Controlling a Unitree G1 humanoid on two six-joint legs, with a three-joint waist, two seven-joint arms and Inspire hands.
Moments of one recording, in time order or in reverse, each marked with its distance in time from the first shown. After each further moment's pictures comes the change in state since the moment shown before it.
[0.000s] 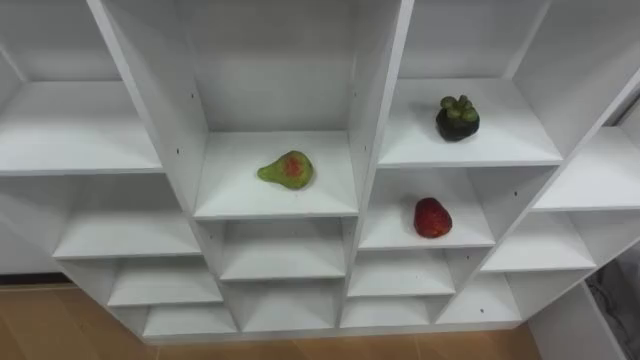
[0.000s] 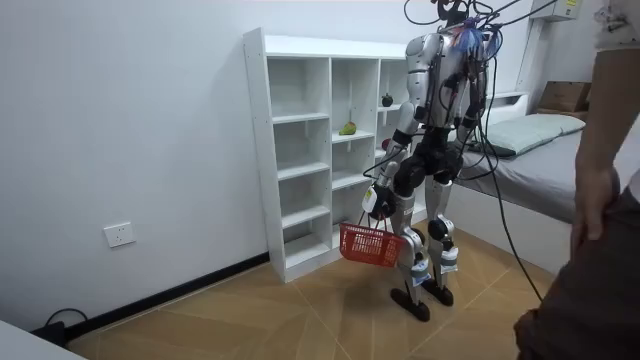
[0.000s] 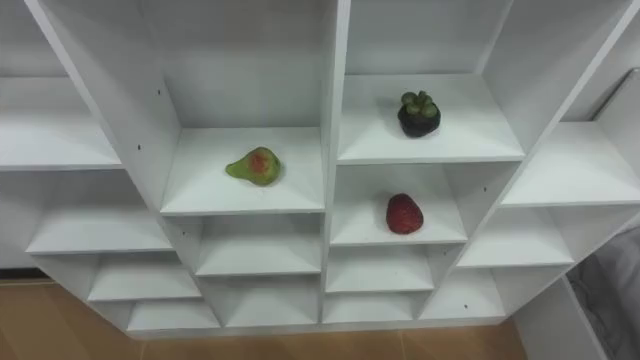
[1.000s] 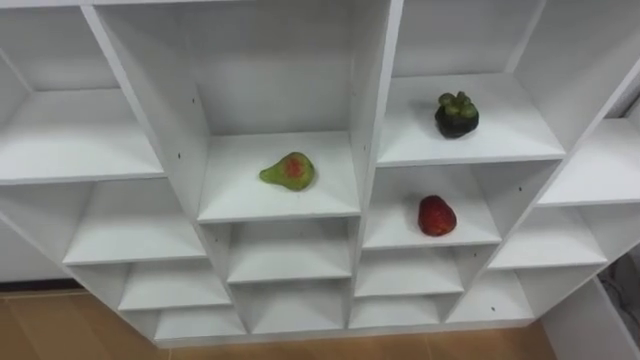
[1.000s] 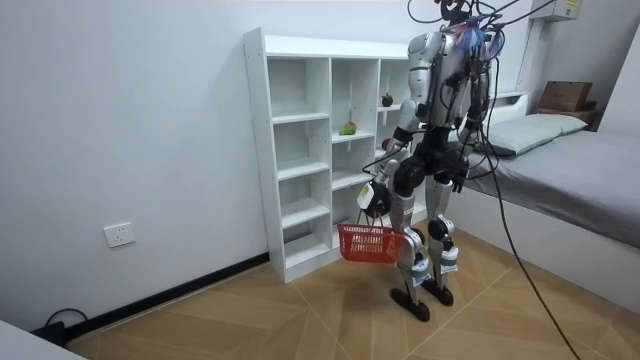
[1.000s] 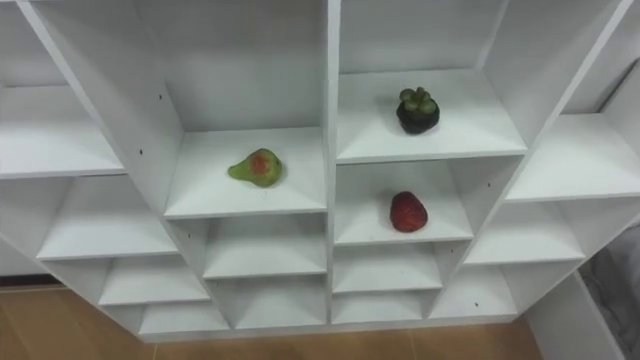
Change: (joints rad) left arm 0.007 -0.006 0.016 -0.002 0.000 -0.041 0.079; right arm 0.053 0.005 -0.028 -0.054 -0.092 -0.013 -0.244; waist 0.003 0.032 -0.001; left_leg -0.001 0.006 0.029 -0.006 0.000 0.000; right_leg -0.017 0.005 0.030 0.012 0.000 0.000
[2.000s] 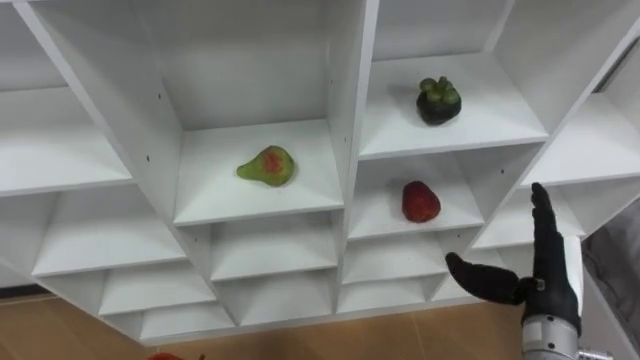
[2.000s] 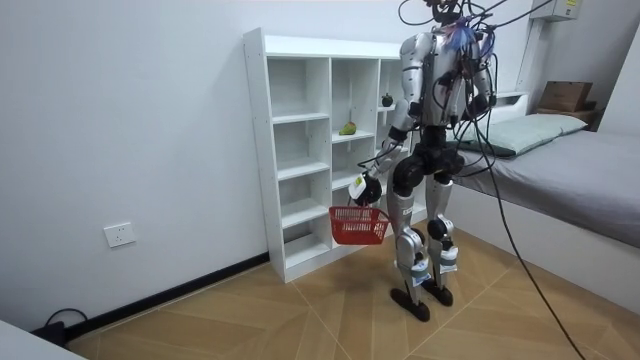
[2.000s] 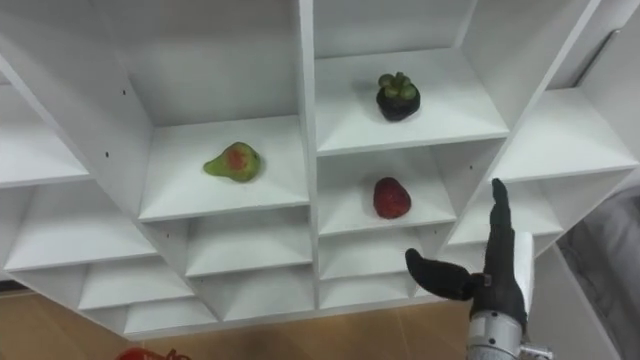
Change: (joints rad) left arm 0.030 0.006 -0.070 -0.073 -0.198 -0.190 0.137; right arm 0.164 0.028 0.001 -1.061 -0.250 -0.163 -0.259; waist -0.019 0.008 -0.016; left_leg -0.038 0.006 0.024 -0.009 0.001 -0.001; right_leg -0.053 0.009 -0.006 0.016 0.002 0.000
